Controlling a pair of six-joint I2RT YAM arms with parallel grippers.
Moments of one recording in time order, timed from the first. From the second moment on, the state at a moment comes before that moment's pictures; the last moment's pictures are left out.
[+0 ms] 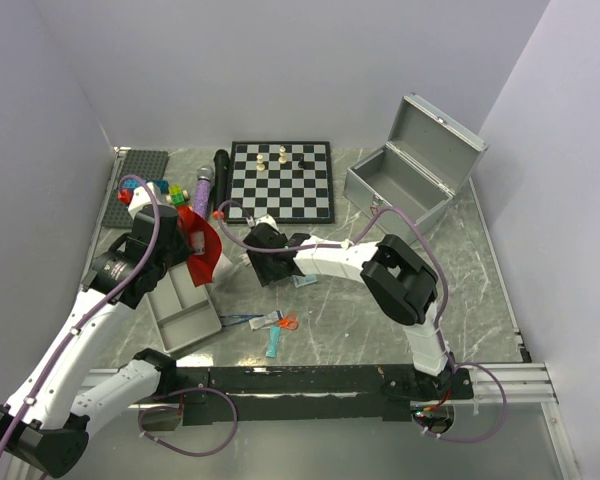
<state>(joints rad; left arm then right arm) -0.41 0.89 1.05 -0.83 -0.41 -0.69 0.96 2.04 1.42 -0.41 0.25 0.41</state>
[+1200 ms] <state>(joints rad) -0.41 0.88 1.02 -0.83 -0.39 -0.69 0.96 2.07 1.47 -0.45 0.22 0.39</state>
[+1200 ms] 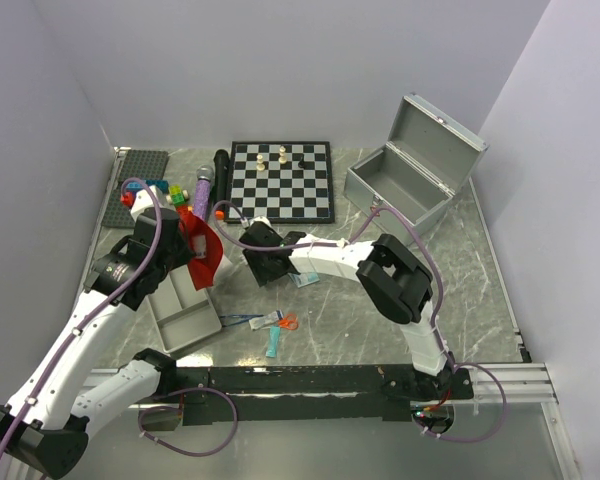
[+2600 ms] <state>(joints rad) -0.54 1.05 0.95 -0.59 -0.08 -0.67 1.00 1.37 1.15 -0.38 0.11 0.44</state>
